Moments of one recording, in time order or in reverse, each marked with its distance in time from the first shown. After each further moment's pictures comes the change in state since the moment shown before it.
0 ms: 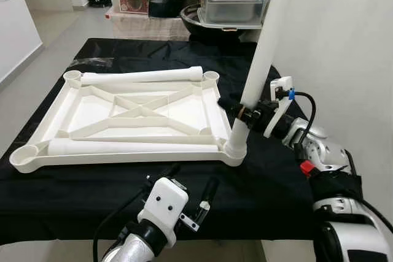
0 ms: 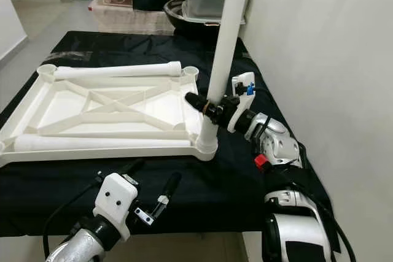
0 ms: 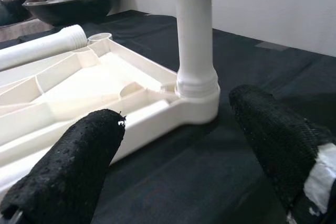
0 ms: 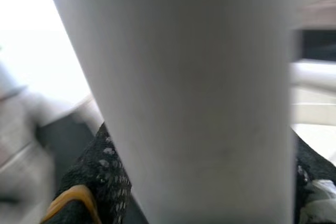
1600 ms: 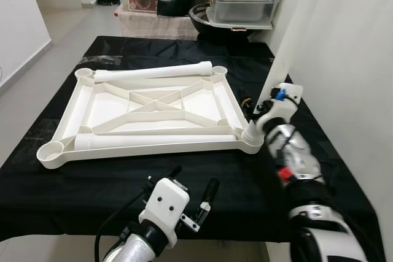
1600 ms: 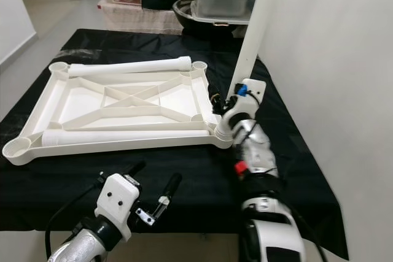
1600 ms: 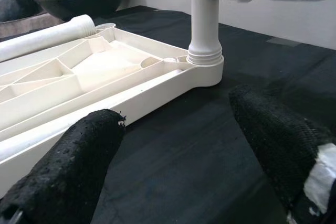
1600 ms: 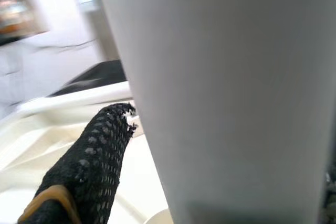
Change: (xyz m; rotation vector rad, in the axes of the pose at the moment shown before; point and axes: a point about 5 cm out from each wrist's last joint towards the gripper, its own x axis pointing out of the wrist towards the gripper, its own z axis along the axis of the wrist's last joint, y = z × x) left arm 0.000 0.000 -0.004 0.001 0.011 -0.001; right arm -0.012 -0.030 -0.011 0.006 -0.178 -0.723
